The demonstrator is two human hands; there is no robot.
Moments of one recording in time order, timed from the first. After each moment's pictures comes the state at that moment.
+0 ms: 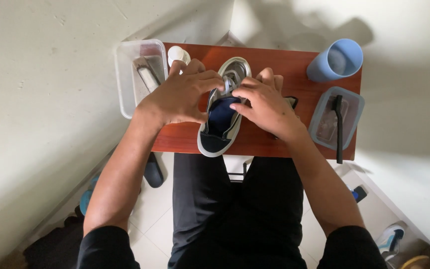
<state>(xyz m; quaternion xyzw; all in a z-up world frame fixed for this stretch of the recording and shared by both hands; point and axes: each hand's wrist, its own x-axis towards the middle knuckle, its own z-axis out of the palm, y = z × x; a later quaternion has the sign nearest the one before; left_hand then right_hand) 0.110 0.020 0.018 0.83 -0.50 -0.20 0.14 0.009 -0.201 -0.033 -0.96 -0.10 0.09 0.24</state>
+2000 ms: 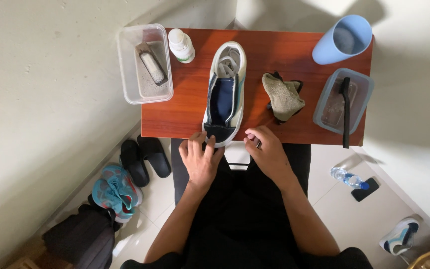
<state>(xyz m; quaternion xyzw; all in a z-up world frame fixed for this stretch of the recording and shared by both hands) -0.099 0.043 -0.161 0.90 -0.26 0.29 0.21 -0.133 -0.154 -0.075 -0.84 0.21 0.11 0.50</state>
